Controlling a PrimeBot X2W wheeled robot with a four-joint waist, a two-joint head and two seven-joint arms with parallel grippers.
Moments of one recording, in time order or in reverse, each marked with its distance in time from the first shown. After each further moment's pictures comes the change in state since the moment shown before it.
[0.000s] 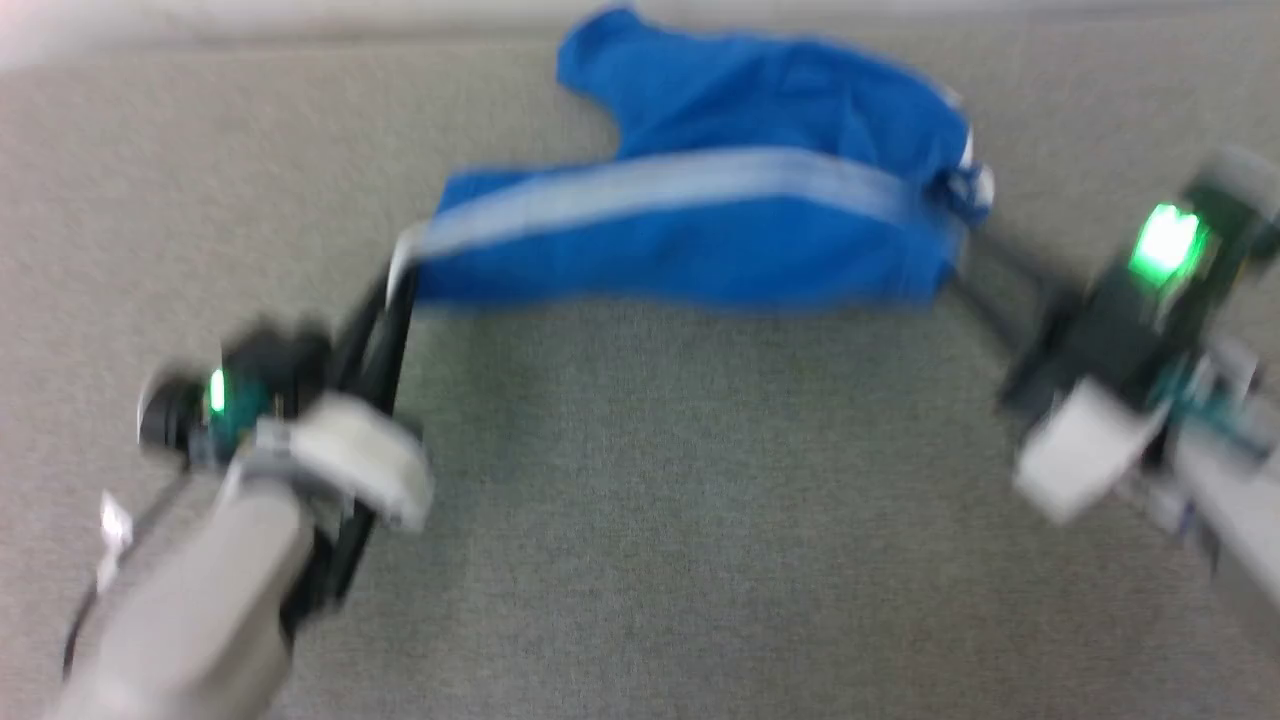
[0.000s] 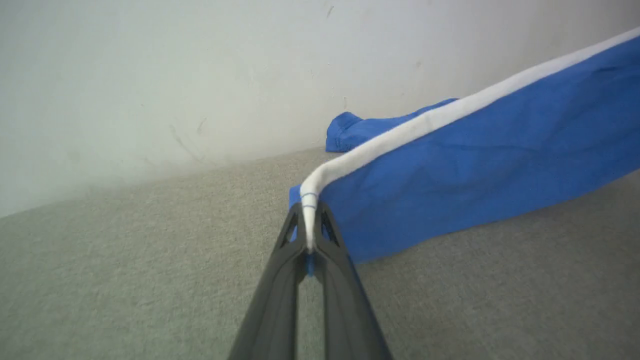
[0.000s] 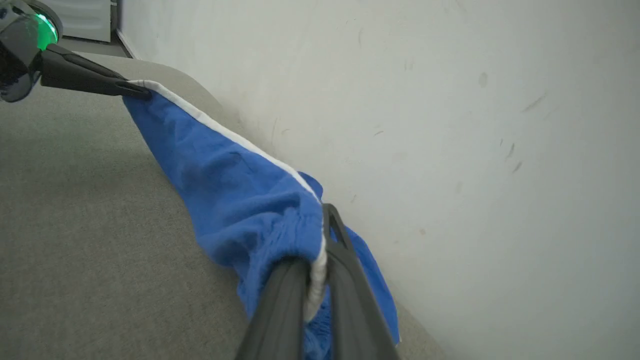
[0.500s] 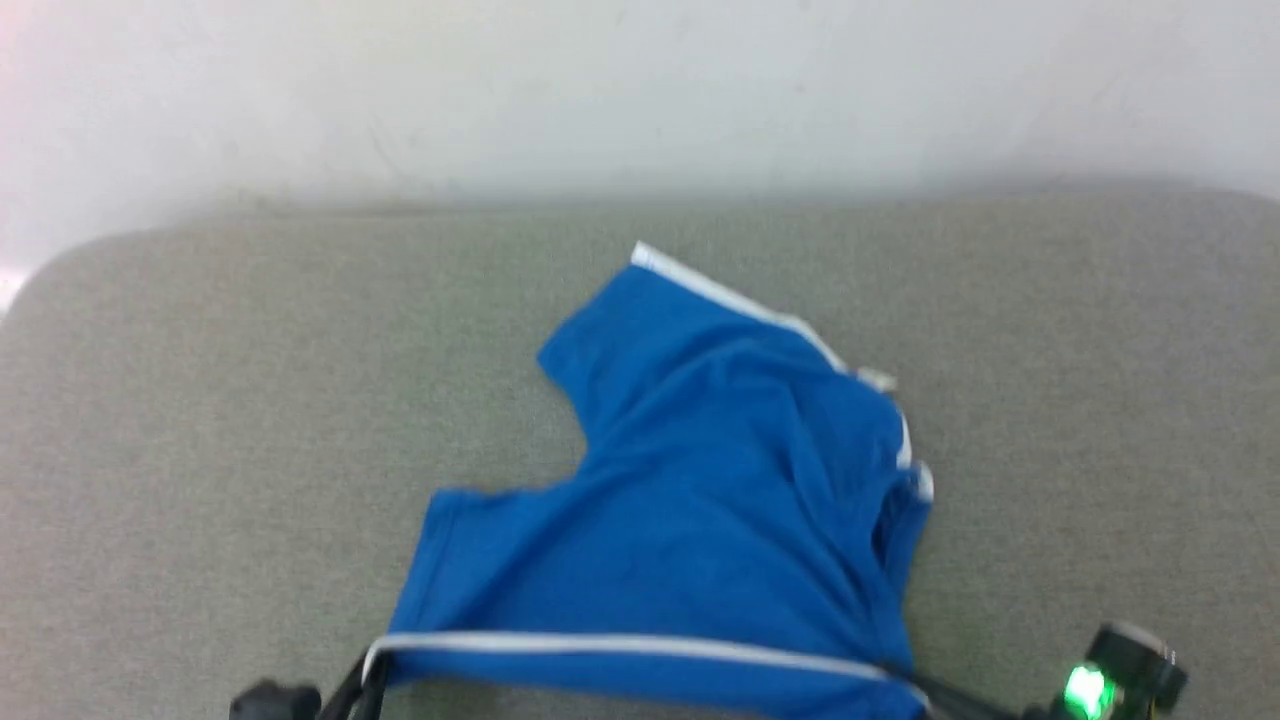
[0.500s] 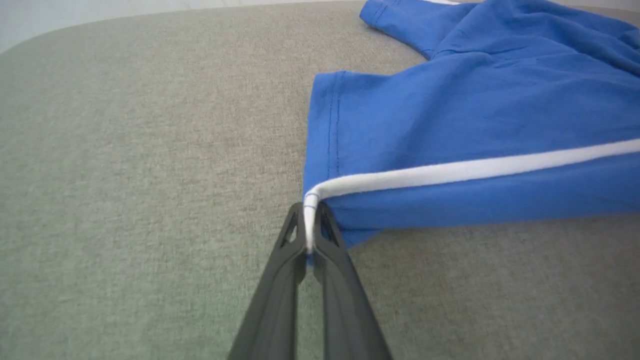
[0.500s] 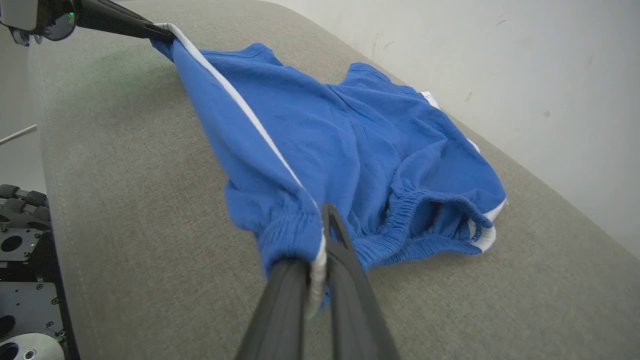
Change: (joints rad) left arm 0.580 0.089 -0.007 -0.147 -0.085 0.151 0.000; right arm 0.653 -0.019 0.010 -0.100 -0.063 0.000 0.000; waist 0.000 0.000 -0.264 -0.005
